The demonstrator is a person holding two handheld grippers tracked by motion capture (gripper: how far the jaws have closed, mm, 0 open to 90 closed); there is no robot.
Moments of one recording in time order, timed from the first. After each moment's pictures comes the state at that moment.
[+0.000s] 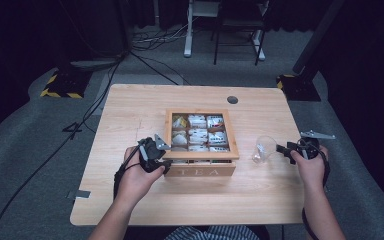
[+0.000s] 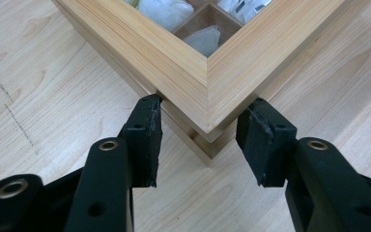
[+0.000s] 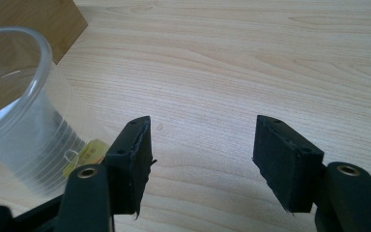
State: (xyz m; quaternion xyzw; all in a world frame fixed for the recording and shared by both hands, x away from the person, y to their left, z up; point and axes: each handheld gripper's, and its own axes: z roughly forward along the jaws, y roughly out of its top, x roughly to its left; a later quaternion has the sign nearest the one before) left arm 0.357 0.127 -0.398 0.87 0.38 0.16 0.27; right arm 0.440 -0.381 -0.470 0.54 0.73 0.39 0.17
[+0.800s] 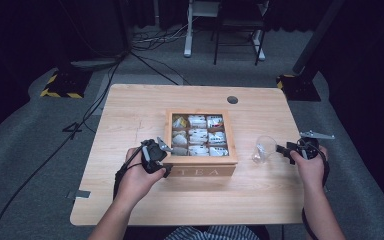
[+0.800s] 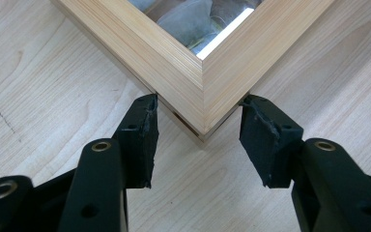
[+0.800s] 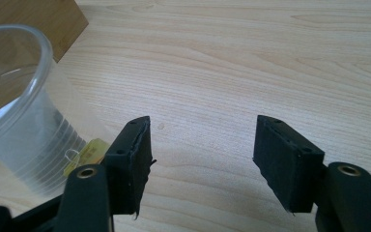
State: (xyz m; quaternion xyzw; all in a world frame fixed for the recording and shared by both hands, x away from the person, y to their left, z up) left arm 0.359 0.123 -0.405 0.89 0.38 0.13 0.23; right arm 0.440 -0.380 -0.471 0.54 0.73 0.39 0.17
